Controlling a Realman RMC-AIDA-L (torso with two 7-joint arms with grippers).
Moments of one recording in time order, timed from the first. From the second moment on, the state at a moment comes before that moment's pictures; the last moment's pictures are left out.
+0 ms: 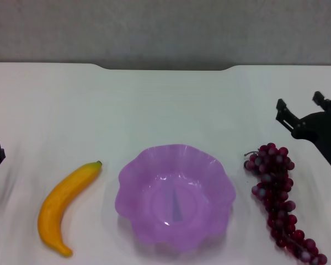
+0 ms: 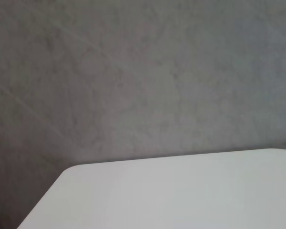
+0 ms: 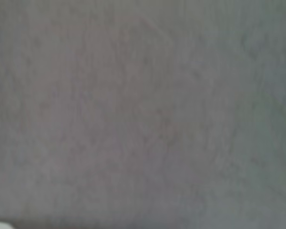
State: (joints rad) left arm -0.43 -2.05 -1.26 -0.14 2.46 0.81 -0.01; right arm 0.37 1.94 0.85 0.62 -2.31 -0.80 -0.02
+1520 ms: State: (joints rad) left arm -0.43 -2.05 -1.26 -0.14 2.45 0.81 -0.04; right arm 0.60 2.00 1.71 0.86 -2.40 0.98 -0.32
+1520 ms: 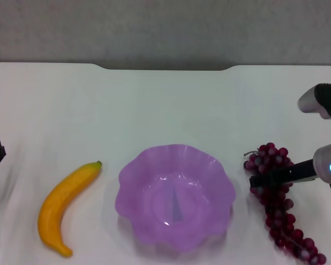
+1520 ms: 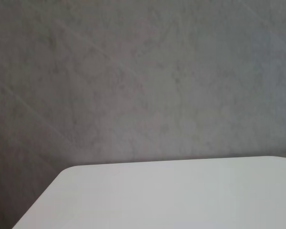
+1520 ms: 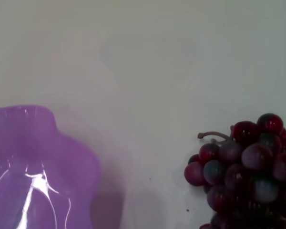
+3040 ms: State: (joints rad) left arm -0.43 -2.05 -1.26 -0.15 2.45 0.81 -0.04; right arm 0.63 2.00 1.62 0.72 -2.40 0.79 -0.35
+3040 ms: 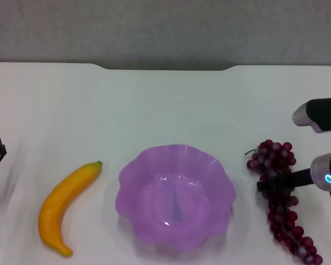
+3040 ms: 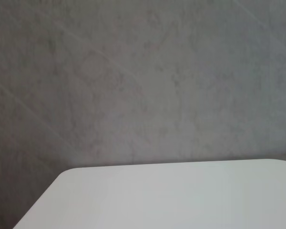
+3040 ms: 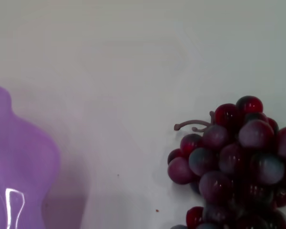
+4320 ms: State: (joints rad) left arm -0.43 -2.05 -1.26 -0.15 2.45 0.81 -0.04; right arm 0.61 2.00 1.57 0.70 -2.35 0.68 -0.39
